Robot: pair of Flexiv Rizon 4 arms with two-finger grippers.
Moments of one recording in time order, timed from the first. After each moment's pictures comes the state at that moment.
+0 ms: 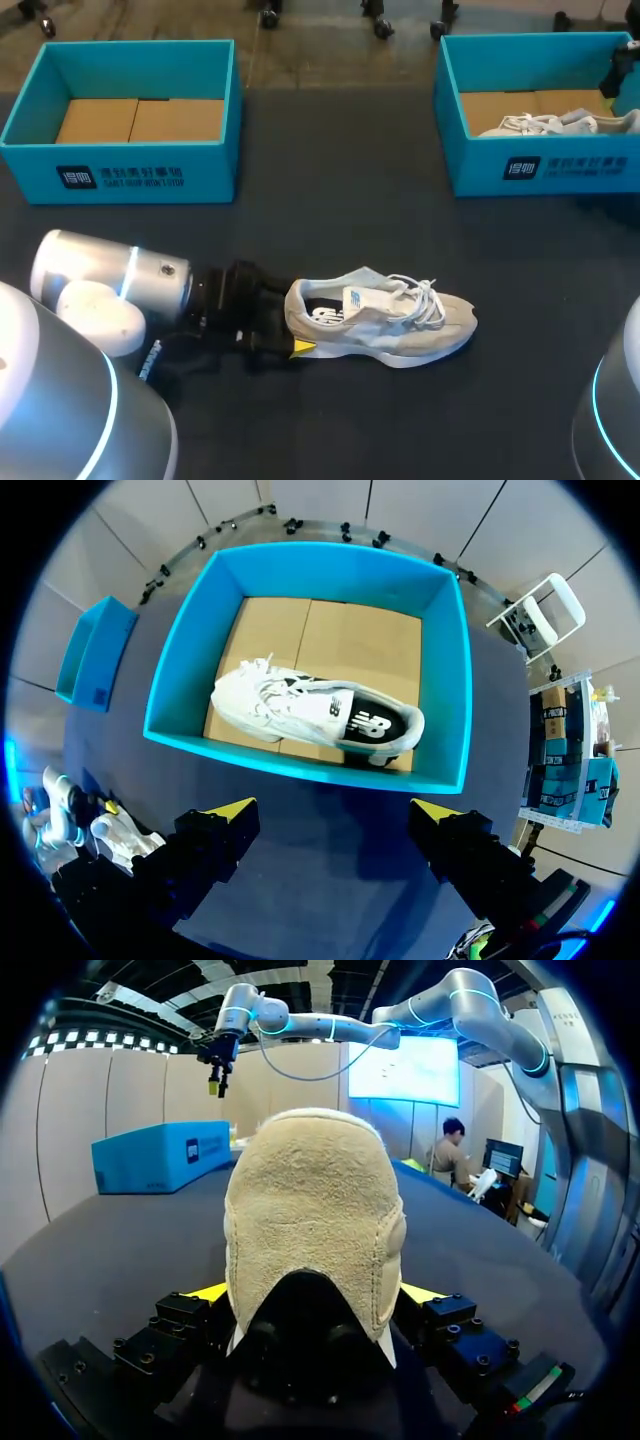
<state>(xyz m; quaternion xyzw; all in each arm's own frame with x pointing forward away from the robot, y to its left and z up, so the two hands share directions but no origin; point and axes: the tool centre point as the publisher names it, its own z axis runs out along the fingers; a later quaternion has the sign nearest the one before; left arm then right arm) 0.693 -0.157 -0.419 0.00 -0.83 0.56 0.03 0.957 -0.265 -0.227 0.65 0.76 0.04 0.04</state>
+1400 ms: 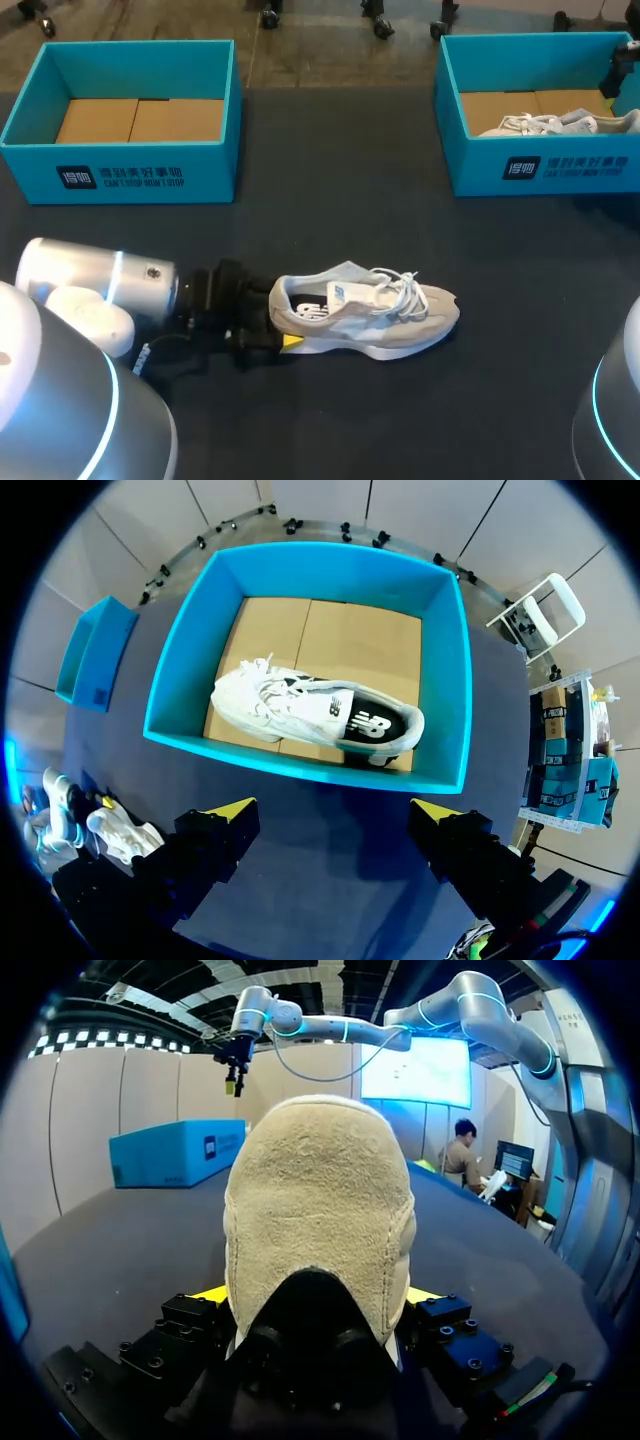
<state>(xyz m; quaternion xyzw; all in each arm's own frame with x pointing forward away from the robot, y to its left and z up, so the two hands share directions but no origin) 0.701 -0.136 -0.421 0.03 -0.83 0.56 0.01 0.957 -0.265 -0.227 0.65 0.76 0.04 0.04</state>
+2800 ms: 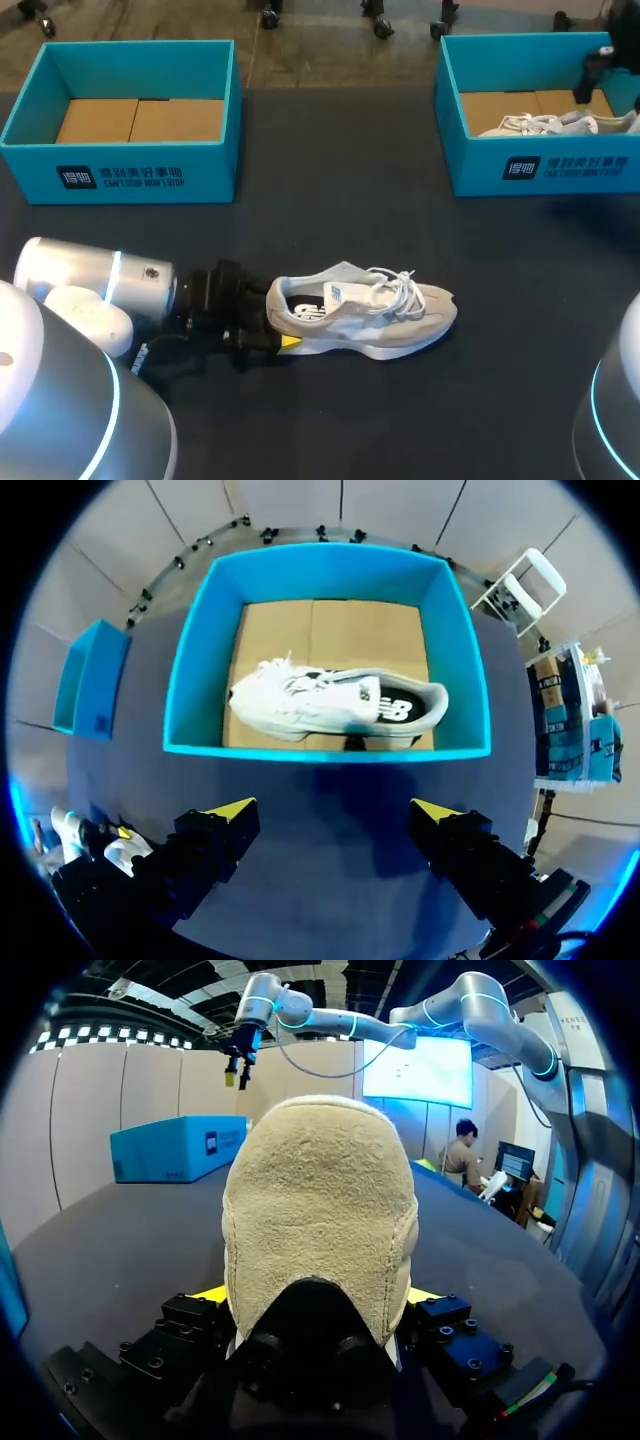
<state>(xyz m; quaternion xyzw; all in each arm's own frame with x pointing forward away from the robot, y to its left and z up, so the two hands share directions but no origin) 0.700 -0.134 -0.423 0.03 -0.83 0.56 0.01 0.932 -0.210 -0.223 0.71 0.71 0.04 0.05</state>
